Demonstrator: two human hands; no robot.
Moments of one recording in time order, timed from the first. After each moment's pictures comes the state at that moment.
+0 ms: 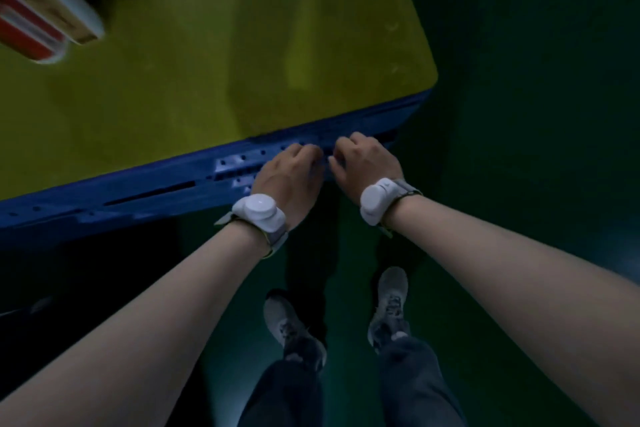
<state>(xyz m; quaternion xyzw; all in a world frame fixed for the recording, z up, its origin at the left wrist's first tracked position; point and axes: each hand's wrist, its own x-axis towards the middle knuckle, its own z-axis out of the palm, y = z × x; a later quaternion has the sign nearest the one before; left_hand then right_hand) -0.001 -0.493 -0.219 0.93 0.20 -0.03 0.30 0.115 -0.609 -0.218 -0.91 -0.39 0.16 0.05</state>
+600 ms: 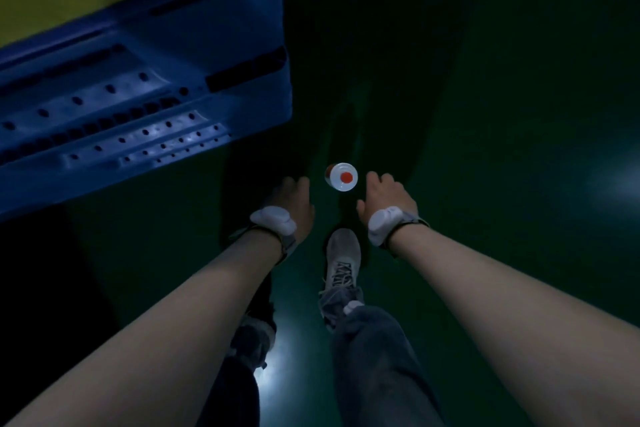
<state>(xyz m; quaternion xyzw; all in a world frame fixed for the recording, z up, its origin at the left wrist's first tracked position) 0.083 -0.707 -0.457 0.86 0.20 -0.37 0.29 0.185 -0.869 -0.438 -0.89 -0.18 0.42 -0.08</state>
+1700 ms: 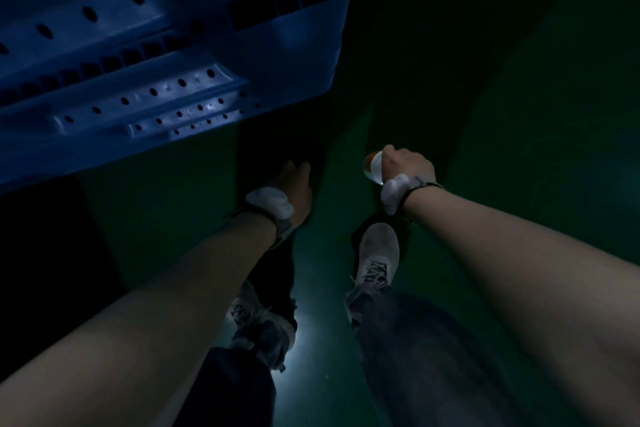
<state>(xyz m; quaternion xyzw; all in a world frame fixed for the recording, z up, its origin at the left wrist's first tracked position) 0.034 -0.652 -0.593 0.83 0.26 -0.39 0.30 0.198 -0.817 -0.555 -0.85 -0.23 0.46 -0.11</state>
